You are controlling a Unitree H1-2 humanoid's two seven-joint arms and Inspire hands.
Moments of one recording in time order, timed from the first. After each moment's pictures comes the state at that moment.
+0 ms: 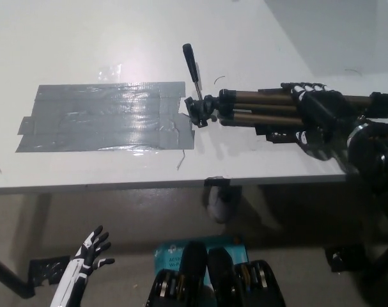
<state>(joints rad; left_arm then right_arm) 0.04 0.18 -0.01 0.24 0.04 -0.34 -0.12 -0.80 -0.41 0.38 0.48 -0.64 0.05 0.30</state>
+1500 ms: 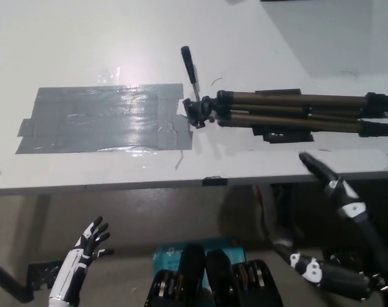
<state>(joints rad) 0.01 0.19 -0.01 0.24 0.04 -0.33 -0.12 0.05 -0.08 0.04 -0.65 -0.13 0.11 0.36</state>
